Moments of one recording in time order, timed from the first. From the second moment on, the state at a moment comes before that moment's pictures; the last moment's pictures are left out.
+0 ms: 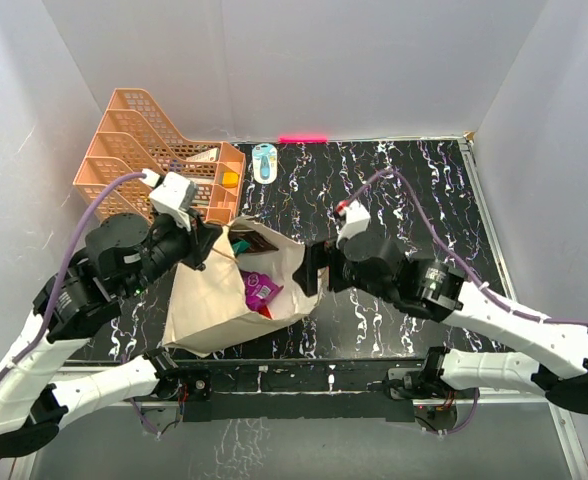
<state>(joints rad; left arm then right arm) -0.87 0.83 1.36 -0.80 -0.23 -0.18 1.07 1.00 1.04 -0.58 0.27 0.64</state>
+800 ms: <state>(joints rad) -0.87 0.81 1.49 -0.99 -0.49 -0.21 1.04 1.31 1.07 0.05 -0.24 -0.44</state>
